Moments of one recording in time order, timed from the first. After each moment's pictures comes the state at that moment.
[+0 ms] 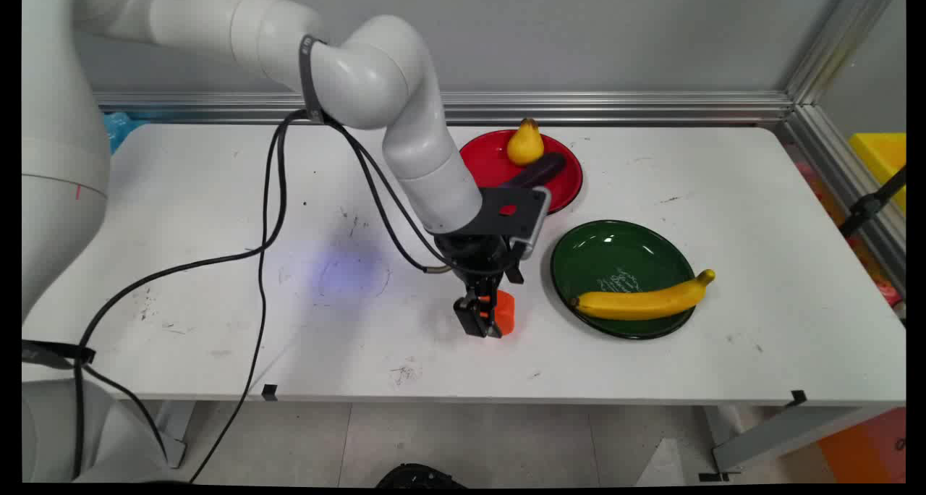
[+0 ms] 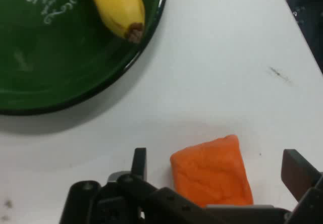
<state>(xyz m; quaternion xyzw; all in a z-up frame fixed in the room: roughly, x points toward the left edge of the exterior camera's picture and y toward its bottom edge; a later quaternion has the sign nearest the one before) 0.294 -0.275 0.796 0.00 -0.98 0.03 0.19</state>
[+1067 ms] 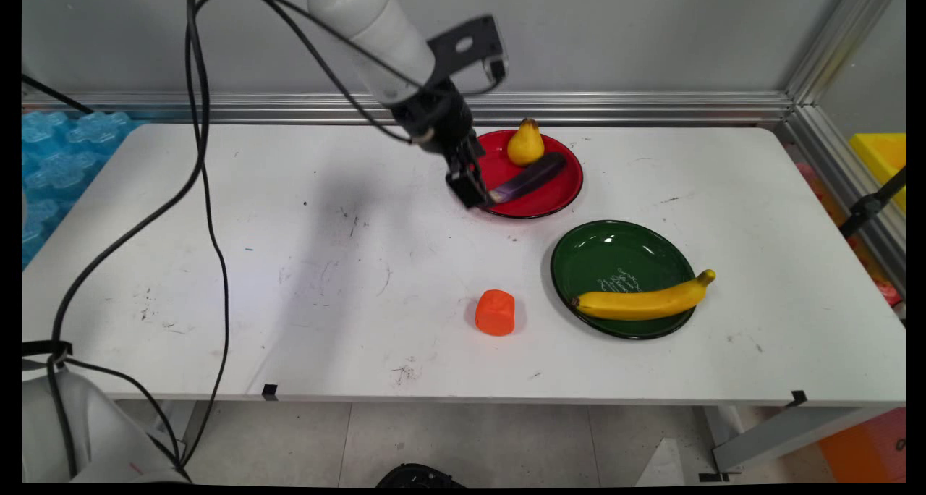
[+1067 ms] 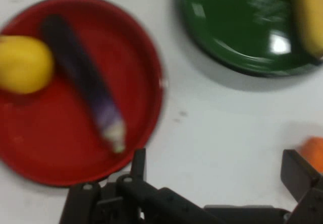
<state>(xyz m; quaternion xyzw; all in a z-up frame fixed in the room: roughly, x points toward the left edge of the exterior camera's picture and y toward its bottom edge) 0.367 -0.311 0.914 0.25 -0.94 0.11 0.21</state>
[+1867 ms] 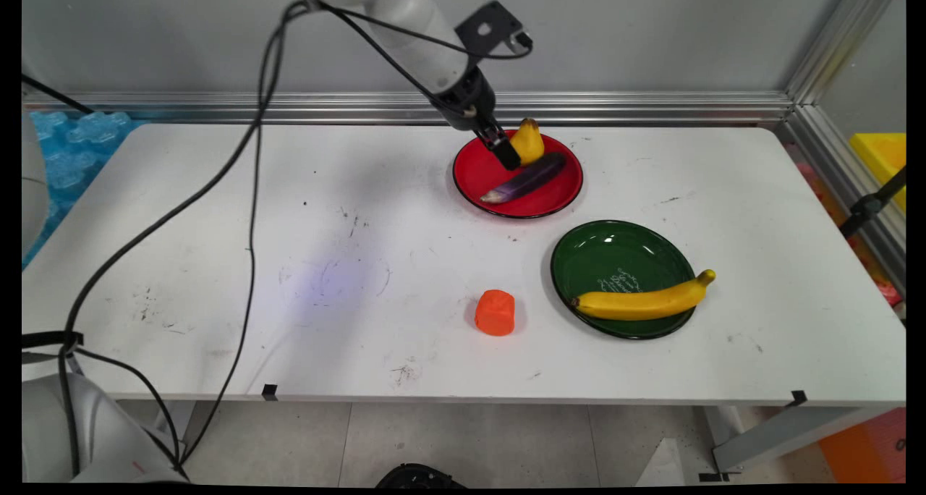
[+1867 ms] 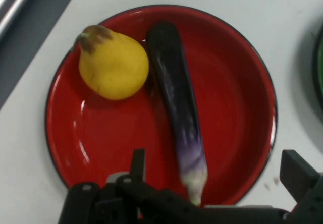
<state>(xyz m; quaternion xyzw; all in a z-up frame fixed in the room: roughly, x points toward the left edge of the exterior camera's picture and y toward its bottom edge) 0.362 -0.392 0.869 0.39 -0.88 0.14 0.22</state>
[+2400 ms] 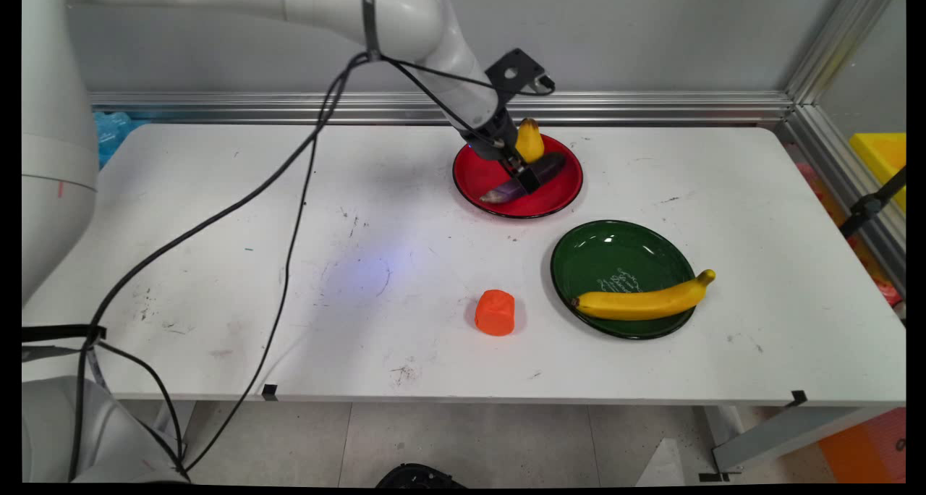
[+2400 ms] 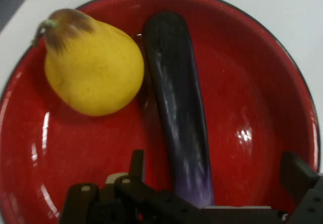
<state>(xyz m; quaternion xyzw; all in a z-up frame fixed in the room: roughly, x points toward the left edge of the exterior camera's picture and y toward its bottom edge) 0.334 -0.436 0.795 0.43 -0.87 0.12 0.21</state>
